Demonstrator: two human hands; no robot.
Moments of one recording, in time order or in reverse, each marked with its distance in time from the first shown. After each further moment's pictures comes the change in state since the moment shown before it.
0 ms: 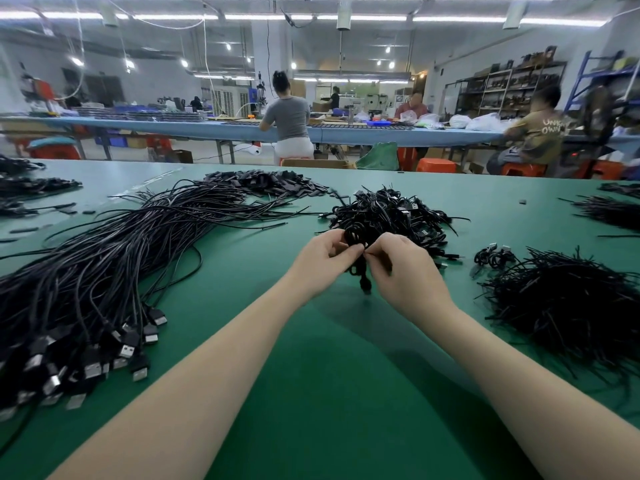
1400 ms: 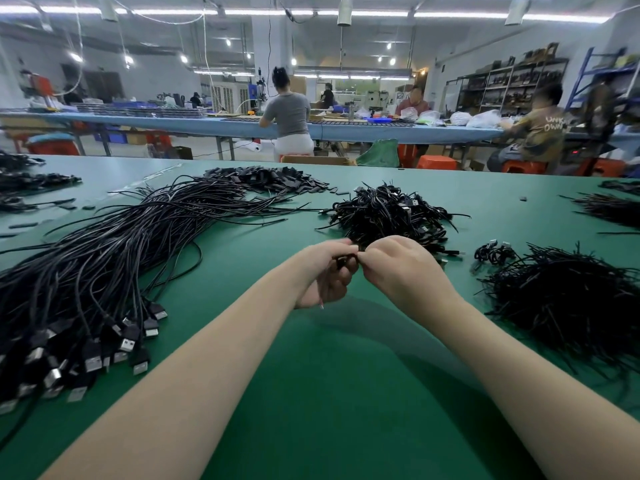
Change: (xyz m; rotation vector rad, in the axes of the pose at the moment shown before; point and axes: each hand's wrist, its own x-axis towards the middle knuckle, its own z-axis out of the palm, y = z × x) left_hand 0.002 0.007 -0.007 -0.612 -0.235 -0.662; right_hand -0.002 -0.005 -0.013 -0.249 0.060 -0.511
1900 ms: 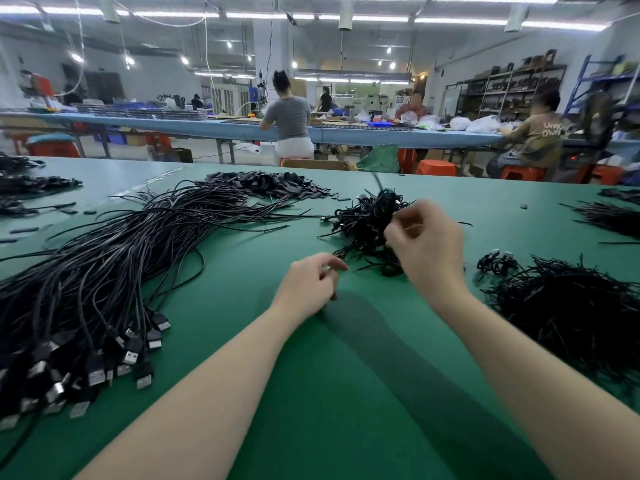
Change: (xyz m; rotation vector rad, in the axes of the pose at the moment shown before) left_hand 0.015 -0.031 -0.030 0.854 0.466 0.590; right_hand 0.035 0.013 -0.006 0.376 0.217 0.789
